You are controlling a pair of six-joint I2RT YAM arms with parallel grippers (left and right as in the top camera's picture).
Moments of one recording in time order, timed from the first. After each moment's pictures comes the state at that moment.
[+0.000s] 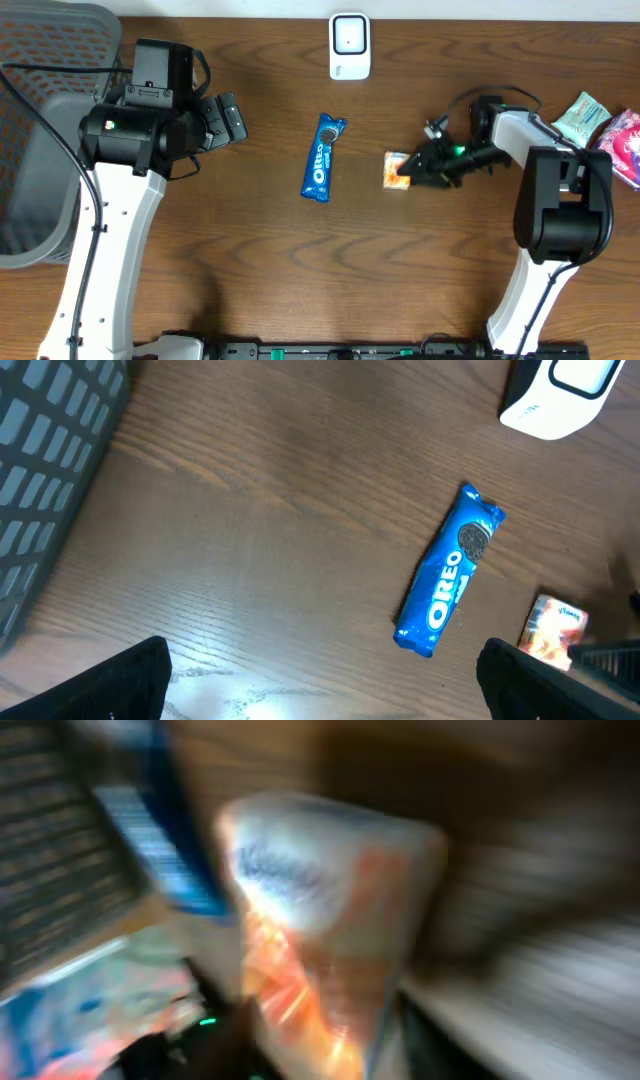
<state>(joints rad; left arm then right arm) -0.14 1.45 1.58 -1.18 -0.02 -0.45 -0.05 2.16 1.37 -0.96 -0.85 0.00</state>
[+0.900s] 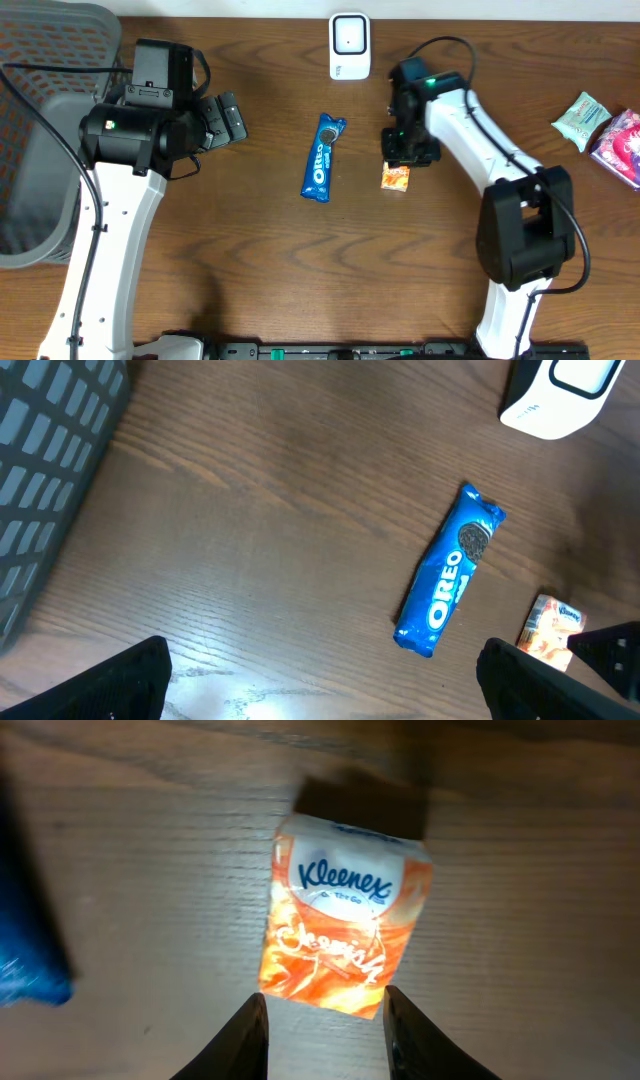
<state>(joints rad) -0.14 1.45 1.58 -1.18 -0.02 -0.45 0.32 2.06 1.63 -1.13 -0.08 0.29</state>
